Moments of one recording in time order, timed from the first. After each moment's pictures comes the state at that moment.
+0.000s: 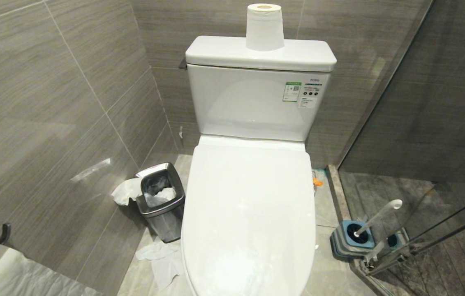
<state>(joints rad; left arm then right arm) 0.00 0.00 0.00 0.01 -0.06 0.20 0.01 0.00 0.00 0.01 0.02 -0.08</state>
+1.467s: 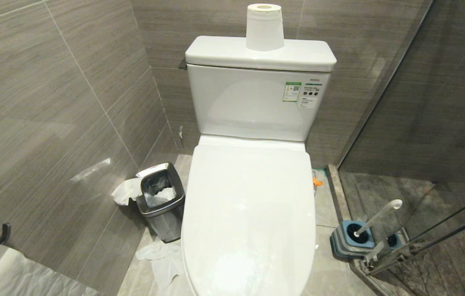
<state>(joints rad) -0.01 0.00 0.00 0.01 0.00 0.01 0.01 0.00 0.00 0.00 -0.01 0.06</state>
